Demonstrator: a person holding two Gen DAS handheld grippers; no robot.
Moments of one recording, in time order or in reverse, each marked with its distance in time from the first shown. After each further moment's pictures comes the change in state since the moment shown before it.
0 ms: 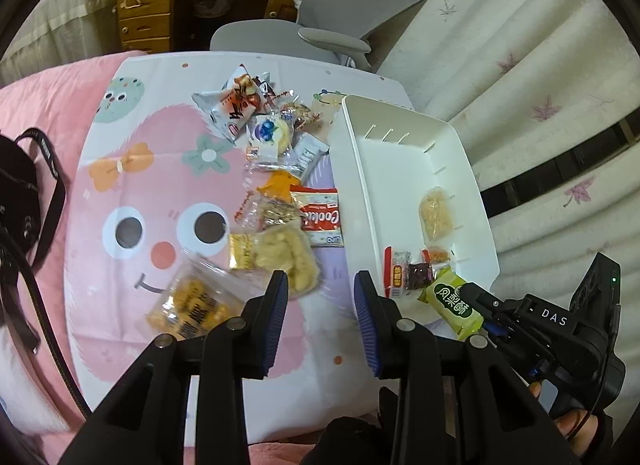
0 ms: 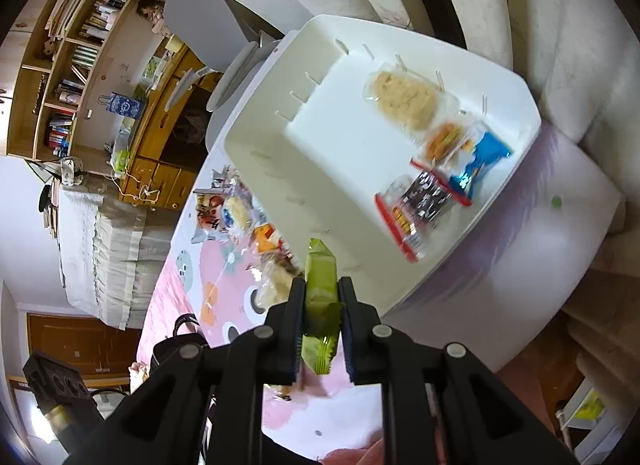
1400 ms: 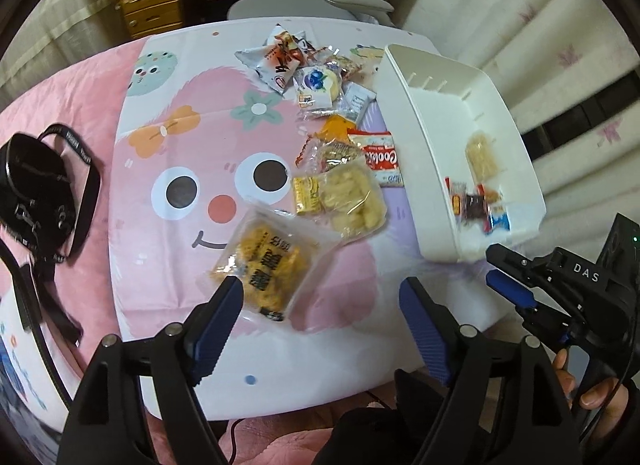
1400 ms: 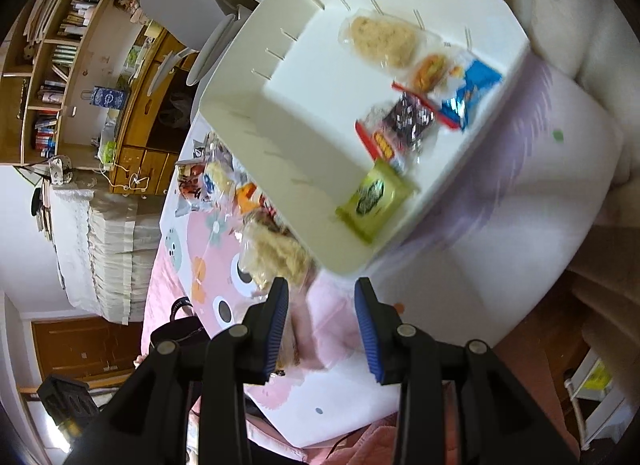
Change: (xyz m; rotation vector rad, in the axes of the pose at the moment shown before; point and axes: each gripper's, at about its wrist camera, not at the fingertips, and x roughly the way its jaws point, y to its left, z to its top) left arm -0.007 0.052 -0.032 0.113 0.125 0.119; right arm 0.025 -0.010 -0.047 0.078 0.074 -0.013
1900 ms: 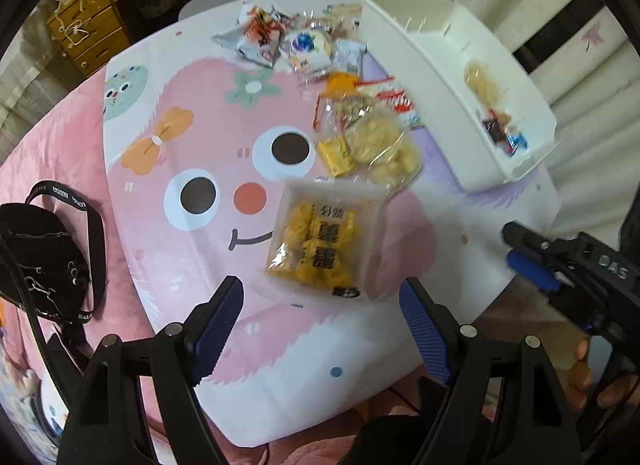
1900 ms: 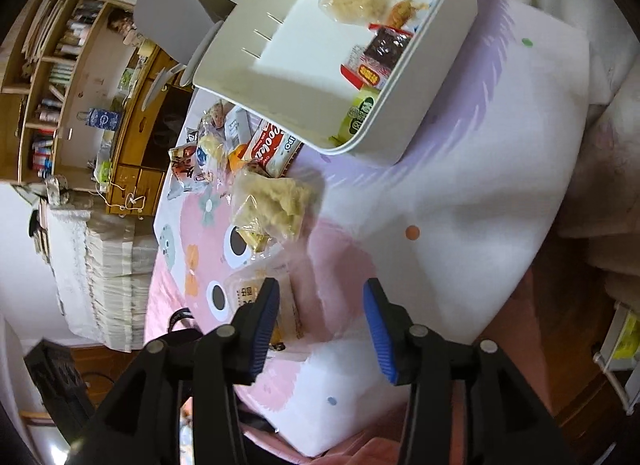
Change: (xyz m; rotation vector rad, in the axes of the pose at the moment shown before) left arm 0.030 0.038 -0.004 0.278 0.107 0.028; right arm 0.023 0.000 -0.088 0.053 -0.110 -0.012
